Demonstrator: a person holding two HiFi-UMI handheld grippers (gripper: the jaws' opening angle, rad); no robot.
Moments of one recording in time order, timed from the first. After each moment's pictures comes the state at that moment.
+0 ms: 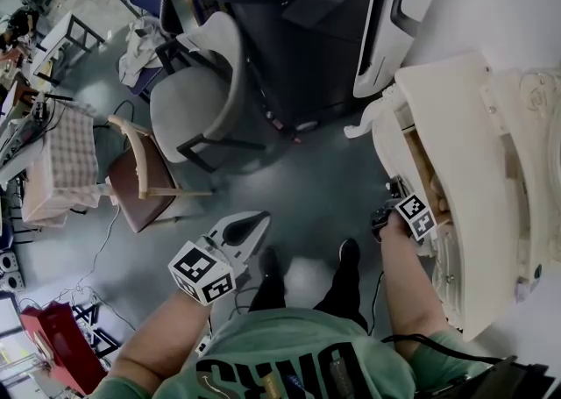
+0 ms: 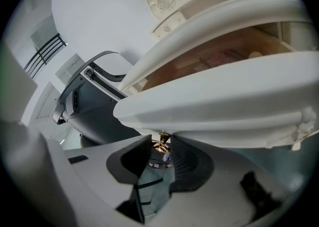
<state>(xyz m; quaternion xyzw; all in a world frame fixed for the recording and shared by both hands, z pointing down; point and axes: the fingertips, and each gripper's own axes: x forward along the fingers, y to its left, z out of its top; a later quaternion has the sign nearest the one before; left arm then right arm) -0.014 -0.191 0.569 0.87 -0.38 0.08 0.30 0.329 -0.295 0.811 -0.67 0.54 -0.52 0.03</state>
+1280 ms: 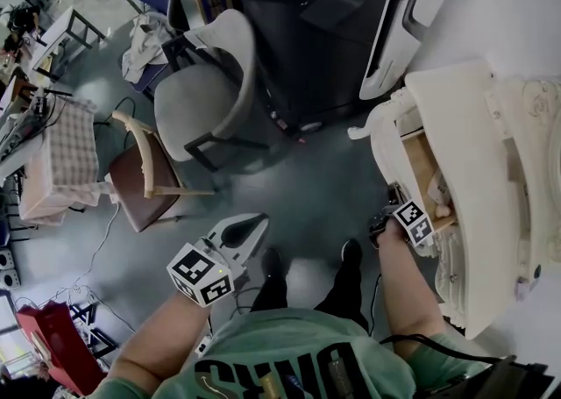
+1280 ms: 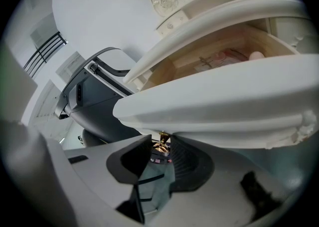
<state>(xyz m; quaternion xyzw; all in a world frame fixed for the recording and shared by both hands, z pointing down) -0.052 -0.182 0.569 0.87 -0.39 0.07 0.31 0.293 -0.277 0.811 -0.66 0.54 -0.52 0.02</state>
